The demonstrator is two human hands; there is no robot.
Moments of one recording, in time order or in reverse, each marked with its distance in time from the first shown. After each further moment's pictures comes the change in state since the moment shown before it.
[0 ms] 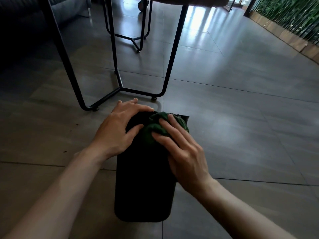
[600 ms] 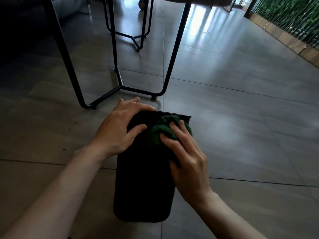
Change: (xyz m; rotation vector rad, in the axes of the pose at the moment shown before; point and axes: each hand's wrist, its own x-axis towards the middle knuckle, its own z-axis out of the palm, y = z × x) left_hand -0.001 -0.002 0.000 -0.013 -0.020 -0.018; right_hand -0.015 -0.013 0.002 0.108 0.083 0.178
